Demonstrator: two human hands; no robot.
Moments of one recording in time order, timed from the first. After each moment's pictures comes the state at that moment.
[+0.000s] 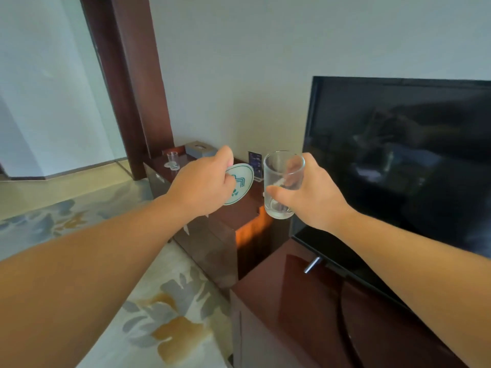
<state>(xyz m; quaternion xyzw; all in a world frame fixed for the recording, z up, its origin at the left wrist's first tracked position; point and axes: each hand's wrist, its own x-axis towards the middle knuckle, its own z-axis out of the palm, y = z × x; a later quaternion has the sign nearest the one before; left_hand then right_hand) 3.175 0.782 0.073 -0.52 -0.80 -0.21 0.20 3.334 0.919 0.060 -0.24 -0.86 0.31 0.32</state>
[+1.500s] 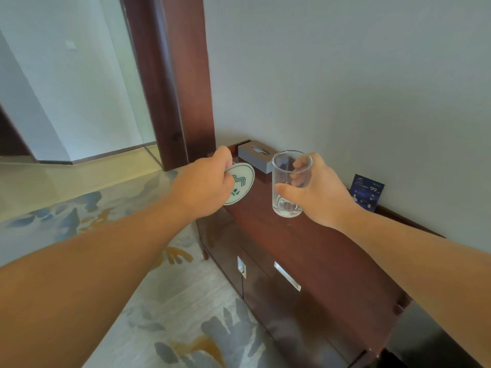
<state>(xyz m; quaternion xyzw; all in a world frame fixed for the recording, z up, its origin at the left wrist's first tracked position) 2.646 0.850 0.032 -0.45 -0.86 -0.22 0.13 2.786 1.014 0.020 -0.24 -0.87 0.36 0.25</state>
